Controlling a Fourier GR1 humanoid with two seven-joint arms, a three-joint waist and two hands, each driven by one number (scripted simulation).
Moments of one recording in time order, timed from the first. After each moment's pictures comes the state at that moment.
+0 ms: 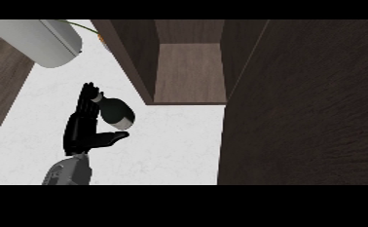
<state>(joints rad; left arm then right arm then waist) -0.17 0.09 0.17 -1.02 0.24 -0.10 -0.45 -0.09 -0.11 0.06 -2.48 -0.15 0.10 0.64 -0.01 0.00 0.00</state>
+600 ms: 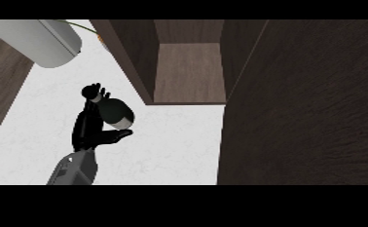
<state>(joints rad) -0.28 0.10 0.20 -0.78 0.25 -0.16 -0.56 -0.10 -0.10 0.06 -2.48 -0.14 0.10 0.65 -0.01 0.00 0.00</state>
